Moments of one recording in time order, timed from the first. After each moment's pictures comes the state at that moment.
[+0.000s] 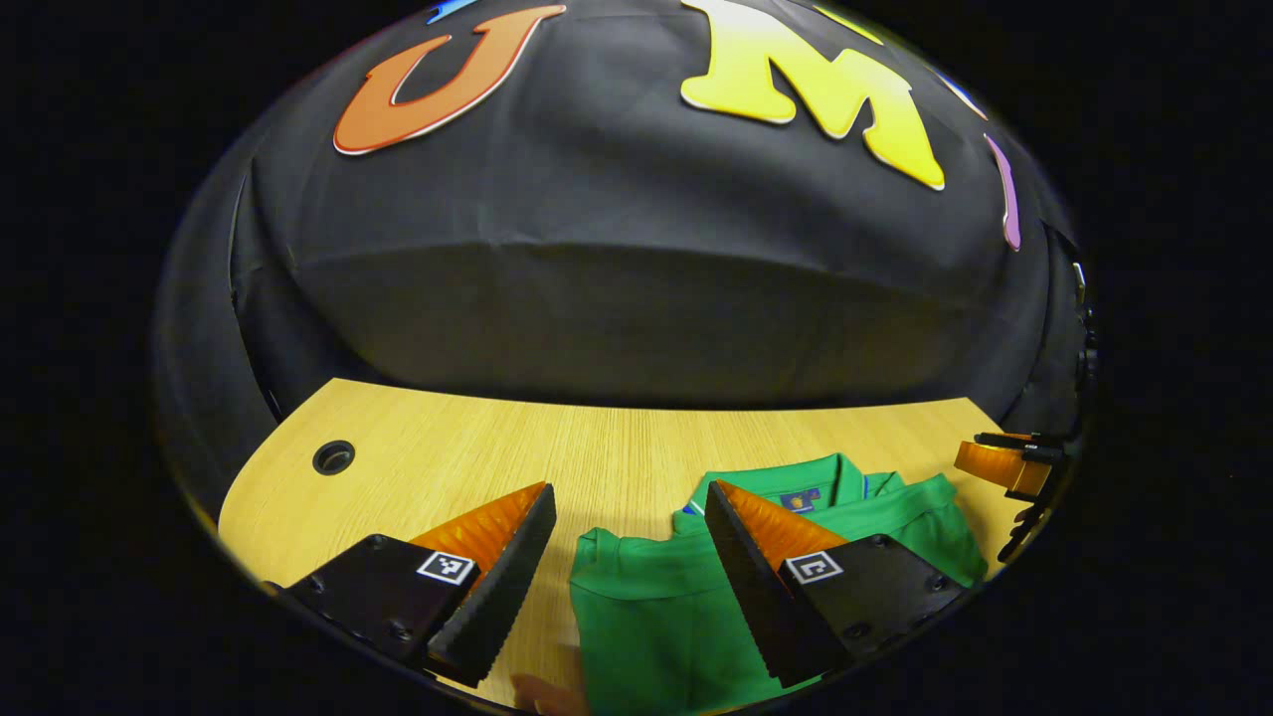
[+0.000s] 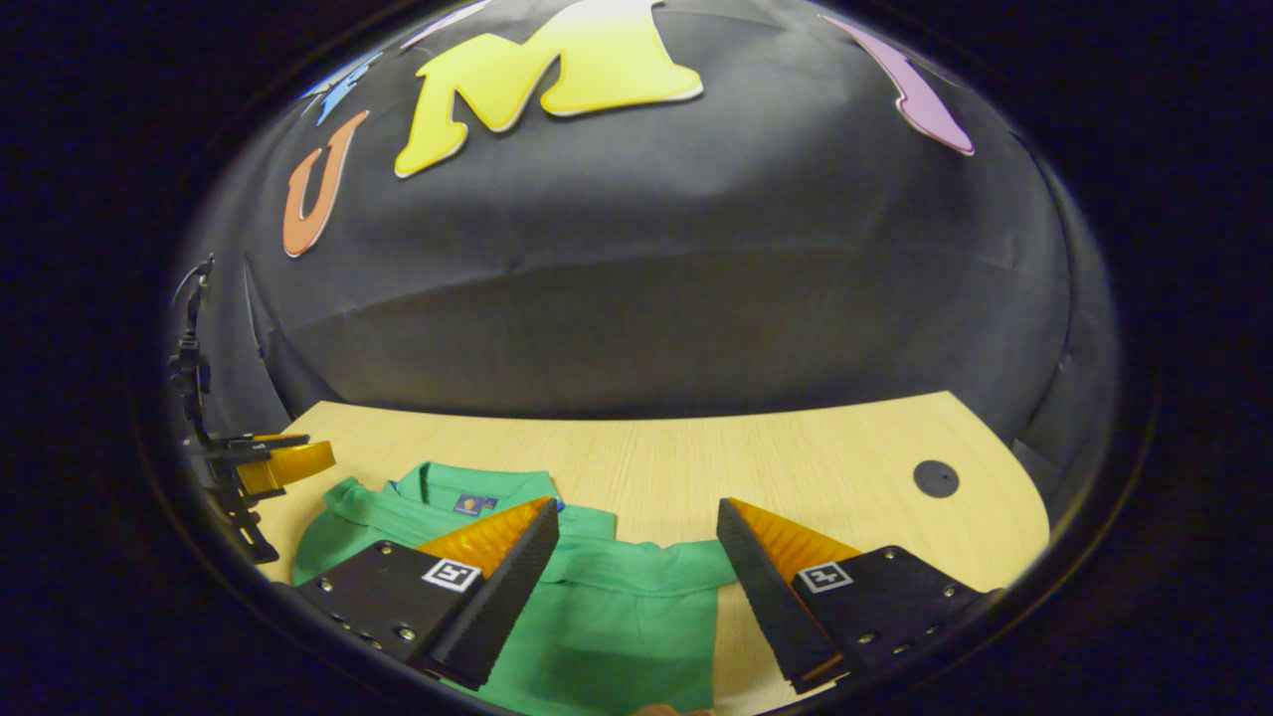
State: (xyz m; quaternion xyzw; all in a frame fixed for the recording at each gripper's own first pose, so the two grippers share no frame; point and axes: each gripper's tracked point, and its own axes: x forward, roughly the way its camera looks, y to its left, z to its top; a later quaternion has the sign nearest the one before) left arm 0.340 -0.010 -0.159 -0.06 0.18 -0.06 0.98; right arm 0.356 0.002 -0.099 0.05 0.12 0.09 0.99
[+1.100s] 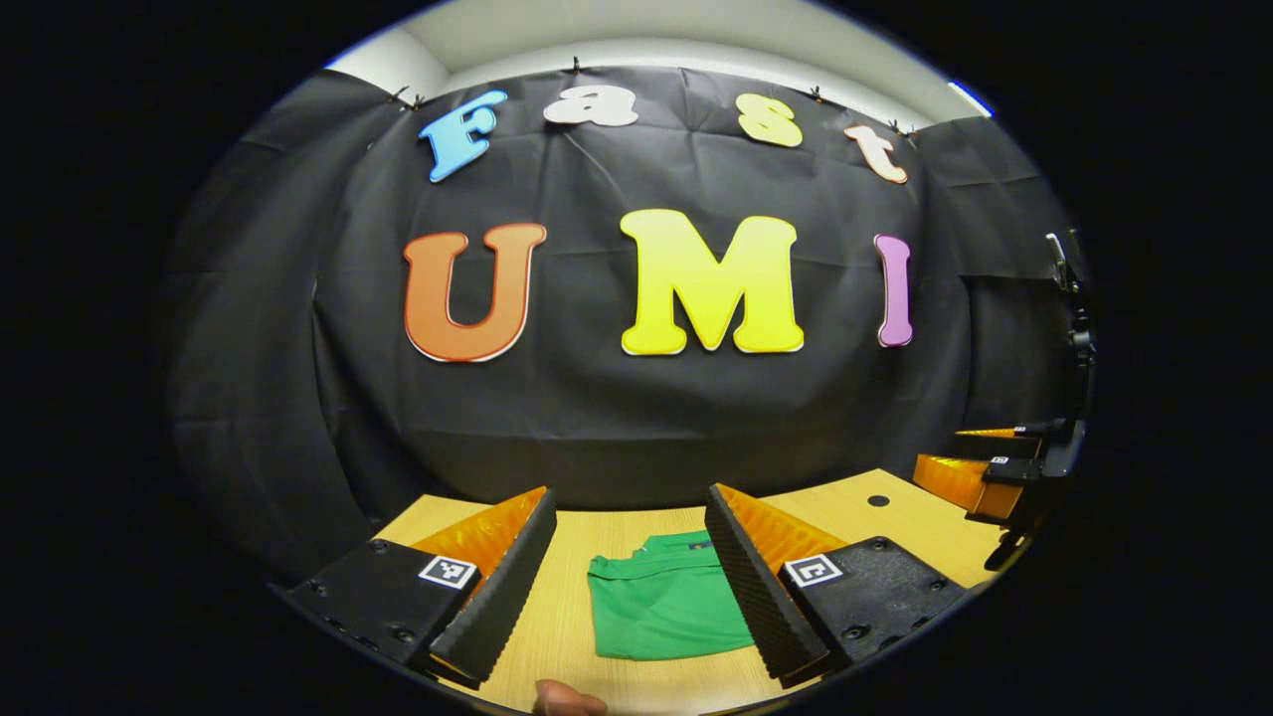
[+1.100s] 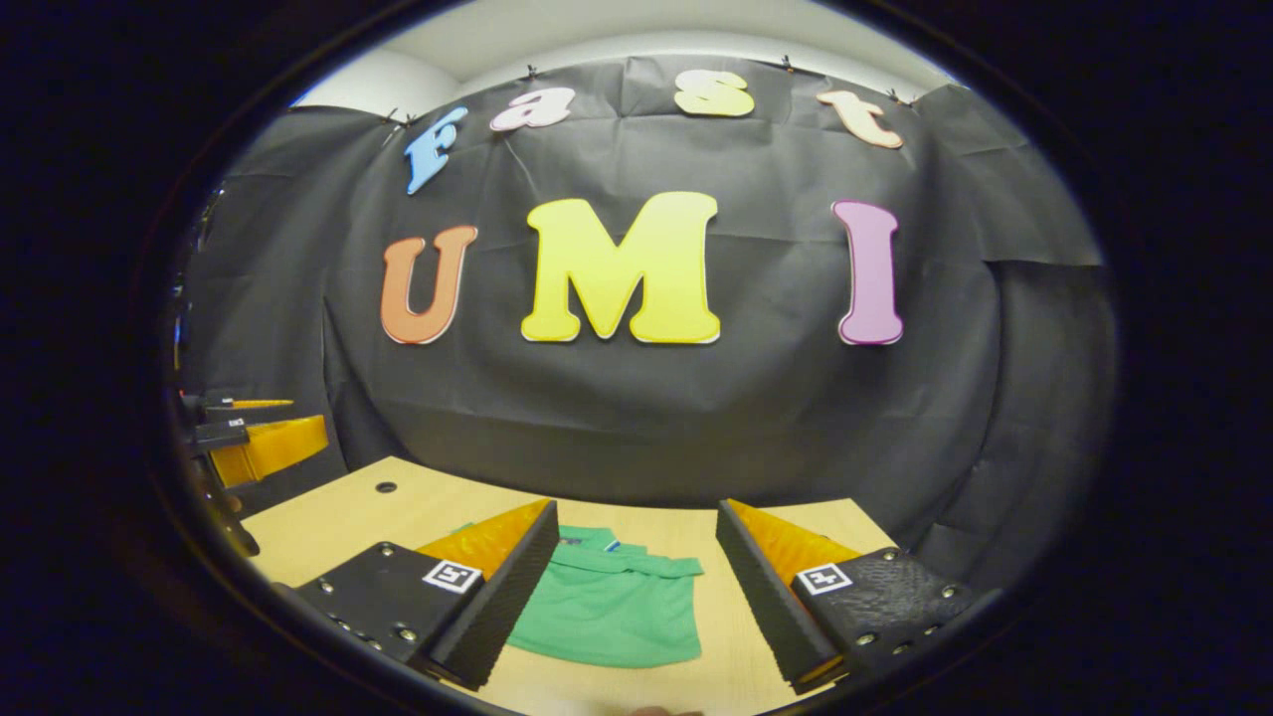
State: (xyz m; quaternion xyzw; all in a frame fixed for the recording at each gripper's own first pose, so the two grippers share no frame) left arm 0.101 -0.008 0.037 -0.01 -0.02 -0.05 1.00; right arm 0.086 0.000 0.038 0.01 -0.04 0.09 1.00
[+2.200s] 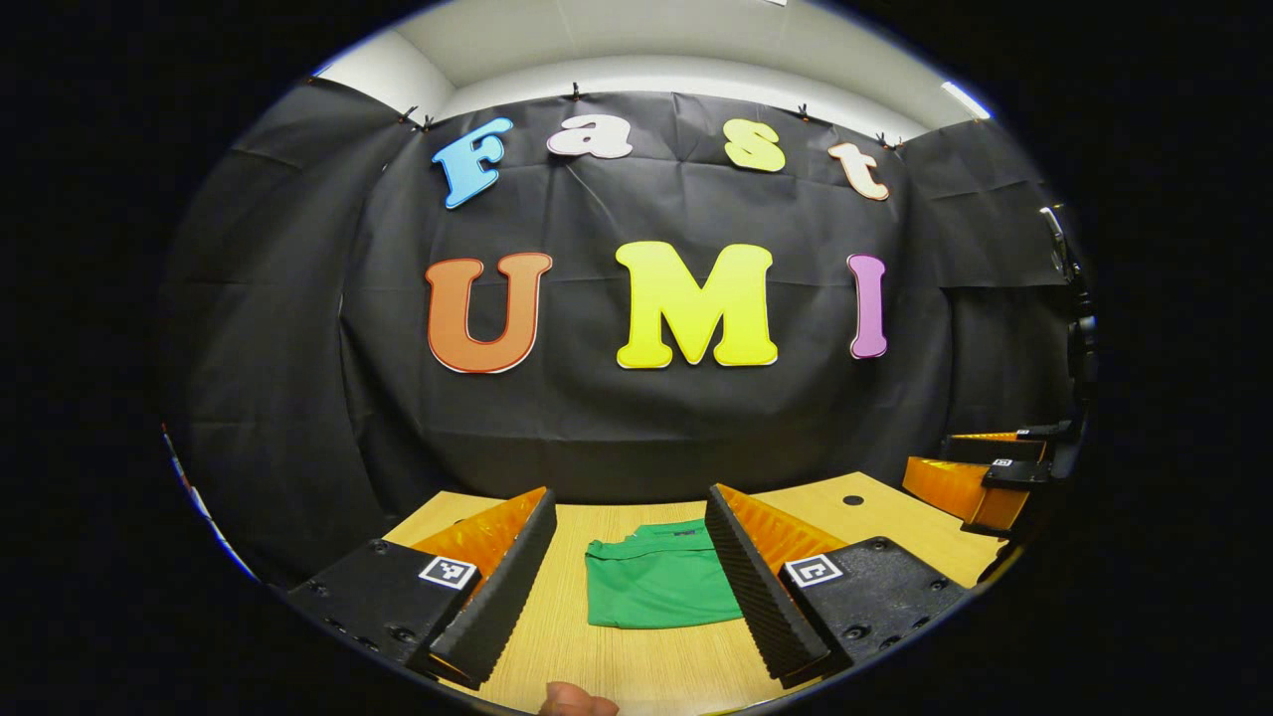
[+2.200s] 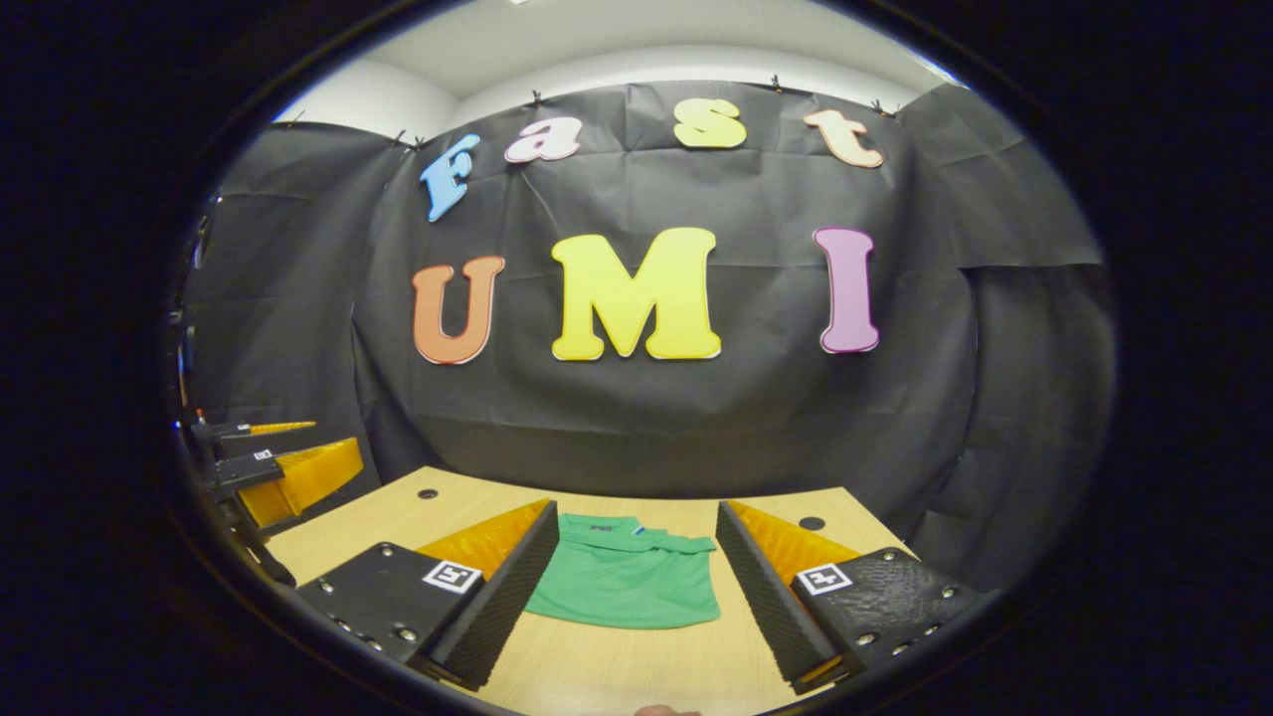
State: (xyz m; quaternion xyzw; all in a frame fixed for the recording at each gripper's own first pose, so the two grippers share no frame) left arm 0.018 -0.019 0.034 -0.02 -0.03 -0.05 1.00; right arm -0.005 0.007 0.039 0.03 -0.05 0.10 0.99
